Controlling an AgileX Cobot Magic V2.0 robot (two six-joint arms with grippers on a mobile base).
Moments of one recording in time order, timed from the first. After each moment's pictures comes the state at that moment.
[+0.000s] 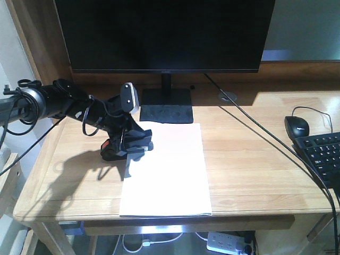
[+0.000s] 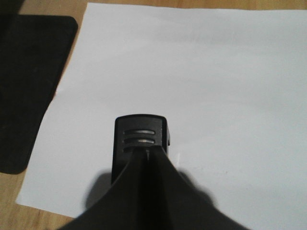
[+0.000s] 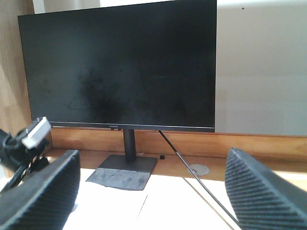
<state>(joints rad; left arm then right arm) -0.20 2.25 -1.64 -0.95 0.82 1.83 0.30 0.18 -0.17 -1.74 0.06 1.76</state>
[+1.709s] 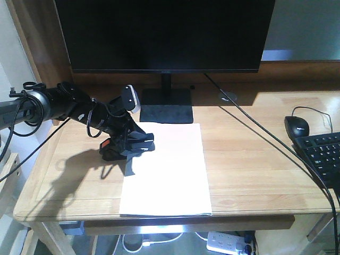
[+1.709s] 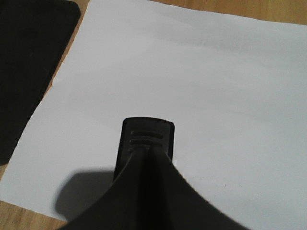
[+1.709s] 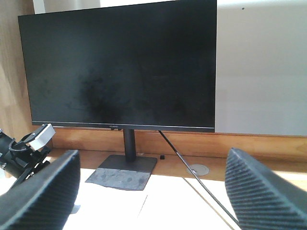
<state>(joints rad) -0.20 2.29 -1.66 -0.94 0.82 1.70 0.30 0.18 -0.17 -1.74 0.06 1.76</state>
